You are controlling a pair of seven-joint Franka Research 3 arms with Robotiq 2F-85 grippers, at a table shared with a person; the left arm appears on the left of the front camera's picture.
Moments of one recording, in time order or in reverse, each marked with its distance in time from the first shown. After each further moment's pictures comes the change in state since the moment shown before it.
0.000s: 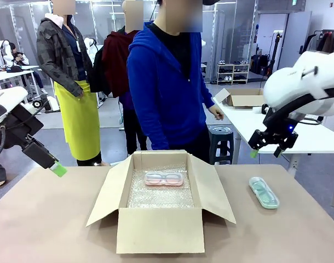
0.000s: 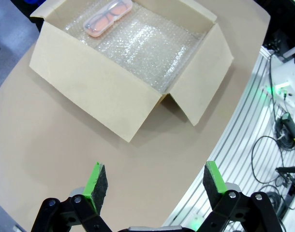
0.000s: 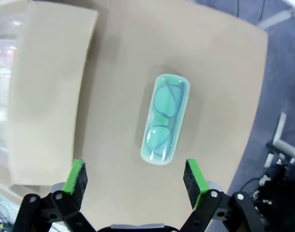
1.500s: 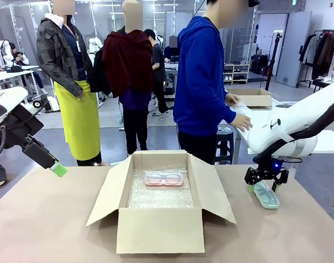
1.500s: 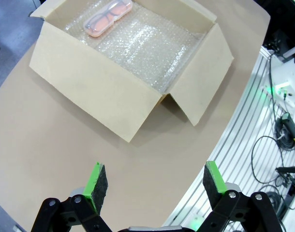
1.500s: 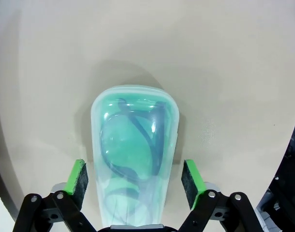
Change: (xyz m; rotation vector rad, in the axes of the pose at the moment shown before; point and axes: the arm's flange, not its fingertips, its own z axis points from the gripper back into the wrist) left arm 0.000 0.000 0.000 0.000 0.000 0.000; right arm 0.009 -0.041 -0.161 -0.096 0.151 -0.126
